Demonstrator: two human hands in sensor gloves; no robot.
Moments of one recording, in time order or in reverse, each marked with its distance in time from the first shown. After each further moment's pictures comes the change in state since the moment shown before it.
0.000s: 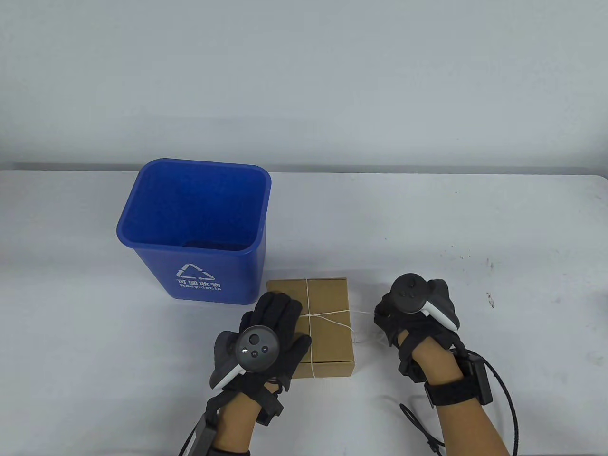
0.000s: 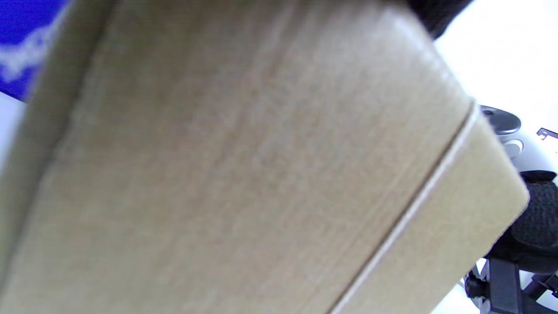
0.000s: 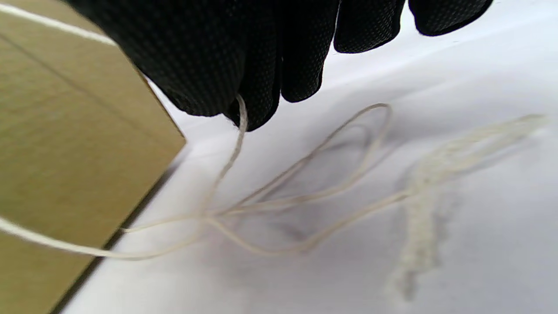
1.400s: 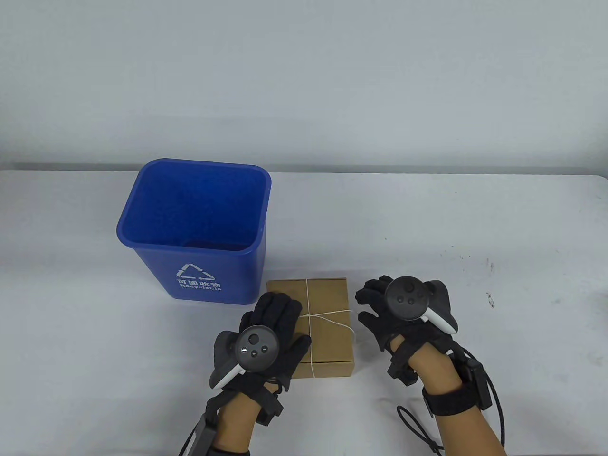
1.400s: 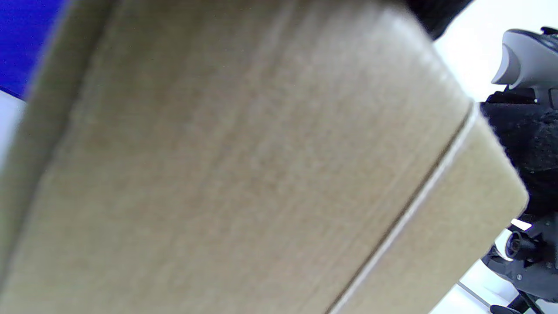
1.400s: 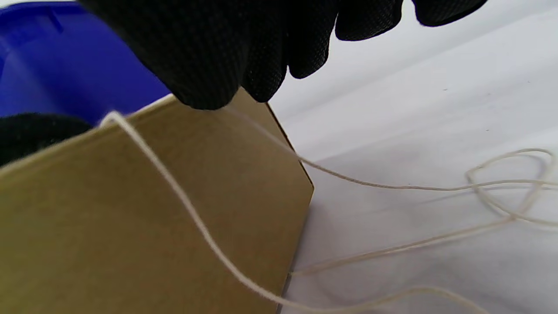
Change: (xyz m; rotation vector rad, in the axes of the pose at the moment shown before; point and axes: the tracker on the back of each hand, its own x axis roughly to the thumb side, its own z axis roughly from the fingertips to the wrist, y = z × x) left_hand 0.000 0.000 0.000 0.000 0.000 0.000; right_hand 0.056 -0.020 0.027 -0.088 -0.246 -0.063
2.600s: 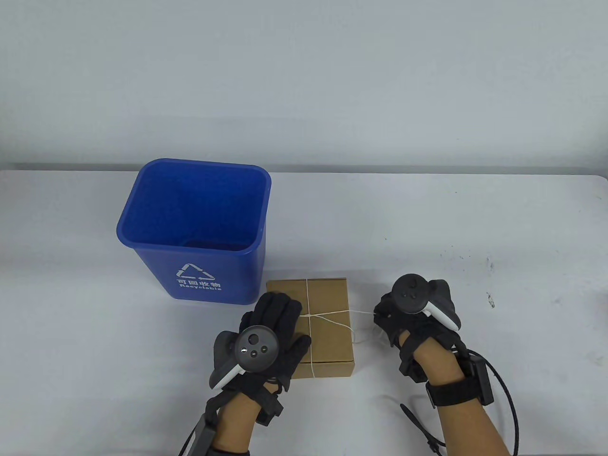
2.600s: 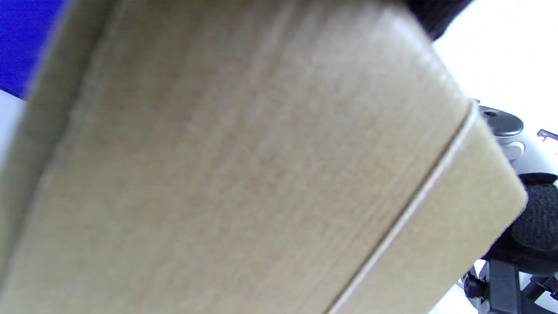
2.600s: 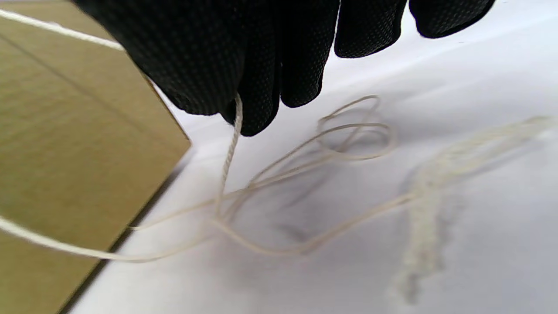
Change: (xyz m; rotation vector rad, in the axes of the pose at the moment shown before) left_hand -0.001 0.001 0.000 -0.001 0.000 0.005; right_hand -0.062 0.018 -0.009 0.083 0.224 0.054
